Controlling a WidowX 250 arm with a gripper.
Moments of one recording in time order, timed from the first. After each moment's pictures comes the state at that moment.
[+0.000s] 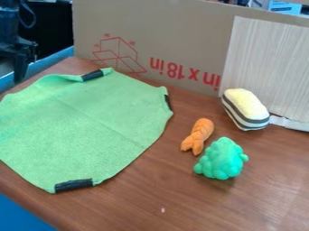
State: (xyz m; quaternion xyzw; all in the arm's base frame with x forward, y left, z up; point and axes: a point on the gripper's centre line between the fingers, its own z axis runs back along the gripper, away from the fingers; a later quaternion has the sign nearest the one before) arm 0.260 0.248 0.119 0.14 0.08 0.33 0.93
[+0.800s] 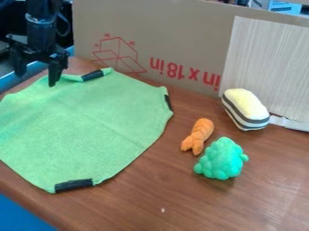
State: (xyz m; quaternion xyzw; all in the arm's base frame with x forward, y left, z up) arm 0.319 0.233 0.095 0.15 0.00 0.21 0.97
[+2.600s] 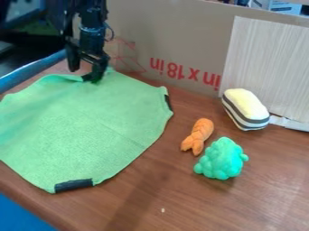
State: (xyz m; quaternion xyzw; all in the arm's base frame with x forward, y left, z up) arm 0.431 0.233 0.045 0.14 0.00 0.04 0.99
